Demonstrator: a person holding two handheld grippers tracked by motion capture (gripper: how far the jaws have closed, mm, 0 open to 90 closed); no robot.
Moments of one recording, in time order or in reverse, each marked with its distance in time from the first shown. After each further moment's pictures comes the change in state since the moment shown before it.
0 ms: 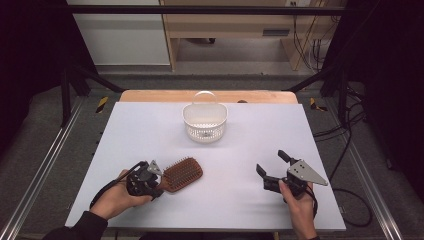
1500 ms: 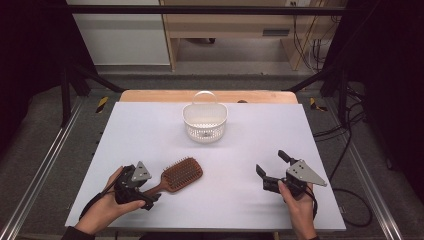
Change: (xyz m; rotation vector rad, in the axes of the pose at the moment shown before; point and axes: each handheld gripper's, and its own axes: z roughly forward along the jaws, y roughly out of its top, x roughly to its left) left arm -0.009 -0.026 -0.021 -0.225 0.153 -0.036; right arm 0.002 0.000 0.000 0.004 -0.008 -0.017
